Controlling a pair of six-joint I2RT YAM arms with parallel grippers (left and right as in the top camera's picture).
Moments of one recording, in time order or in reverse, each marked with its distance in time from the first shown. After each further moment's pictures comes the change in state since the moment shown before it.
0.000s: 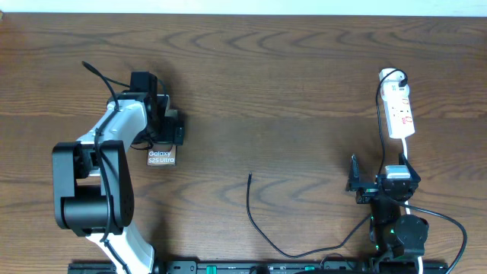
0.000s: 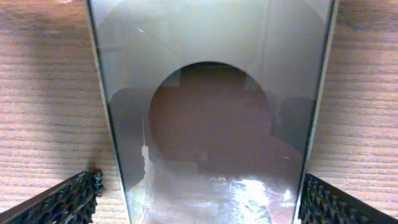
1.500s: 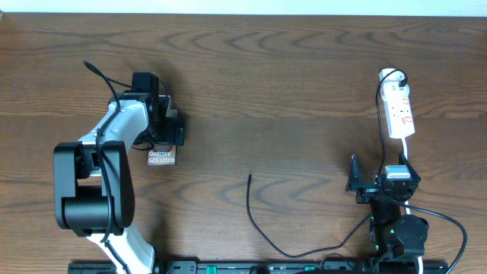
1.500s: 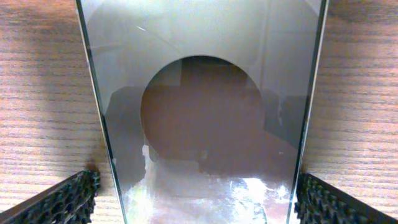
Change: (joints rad) left arm -0.017 -0.003 -0.004 -0.006 0.000 -0.002; right arm 0.000 0.000 0.000 0.000 0.000 0.000
